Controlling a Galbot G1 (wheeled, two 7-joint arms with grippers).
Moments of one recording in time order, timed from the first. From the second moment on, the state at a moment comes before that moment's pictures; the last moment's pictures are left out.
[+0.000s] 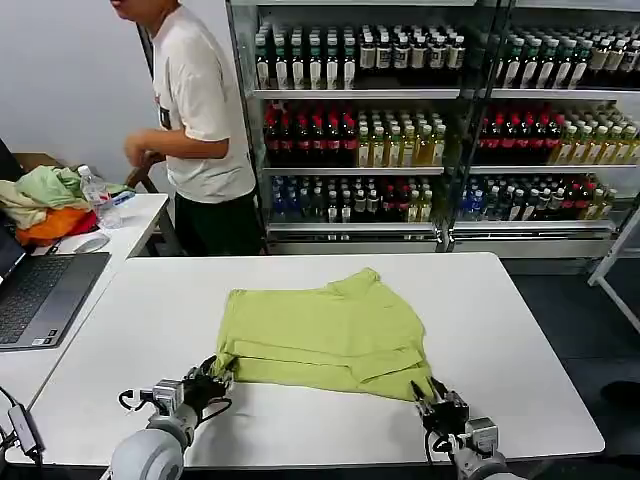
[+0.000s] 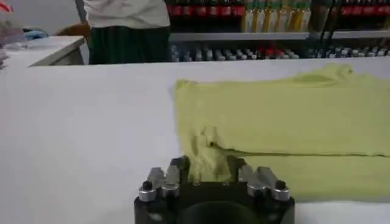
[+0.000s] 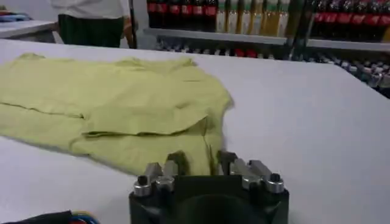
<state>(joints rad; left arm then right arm) 1.29 -1.01 -0.31 -1.89 -0.60 0.46 -0.24 -1.50 1.04 0.33 2.03 0.45 -0.39 0.21</state>
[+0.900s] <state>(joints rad) 1.57 -0.98 -0.44 -2.10 -0.57 0.46 -0.21 -1.73 1.02 0.41 2.20 0.38 -0.37 0.19</state>
